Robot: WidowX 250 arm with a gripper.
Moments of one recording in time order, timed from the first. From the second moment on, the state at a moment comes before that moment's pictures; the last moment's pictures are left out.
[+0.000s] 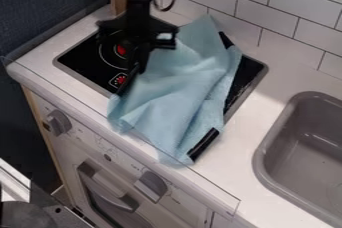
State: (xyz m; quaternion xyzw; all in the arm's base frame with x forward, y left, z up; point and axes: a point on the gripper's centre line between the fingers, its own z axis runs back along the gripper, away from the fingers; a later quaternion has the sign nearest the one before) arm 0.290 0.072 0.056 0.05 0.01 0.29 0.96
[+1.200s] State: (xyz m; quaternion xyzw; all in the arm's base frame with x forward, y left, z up) arm 0.311 -0.064 0.029 0.02 -0.01 0.15 0.99
